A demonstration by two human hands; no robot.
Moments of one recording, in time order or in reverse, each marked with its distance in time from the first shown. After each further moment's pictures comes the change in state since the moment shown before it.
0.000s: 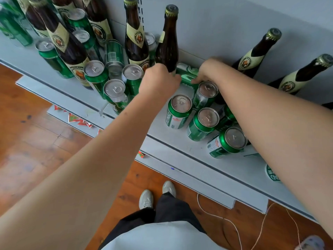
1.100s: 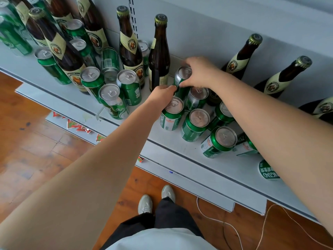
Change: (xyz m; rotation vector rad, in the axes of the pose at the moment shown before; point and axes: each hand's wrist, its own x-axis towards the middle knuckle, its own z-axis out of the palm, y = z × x) left_hand -0.011 -0.001 0.037 -0.550 -0.238 -0.230; right_hand -0.023 0.021 0.020 0.507 0.461 -0.314
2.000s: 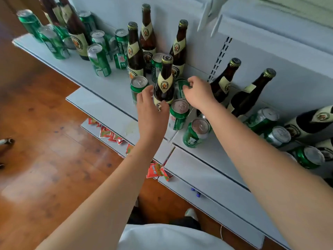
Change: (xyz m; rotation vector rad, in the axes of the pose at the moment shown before) left_hand 0.001 -0.062 -0.244 0.090 0.629 0.478; right_hand 0.080 -0.254 0.039 0.307 0.132 0.114
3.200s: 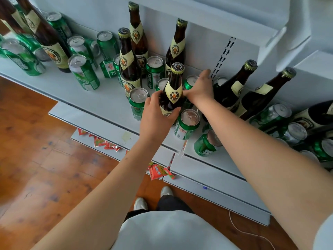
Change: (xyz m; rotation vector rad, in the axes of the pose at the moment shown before) left_hand 0.073 -0.026 0.000 0.057 -0.352 0.096; right_hand 0.075 0.006 0.043 0.115 0.261 0.313
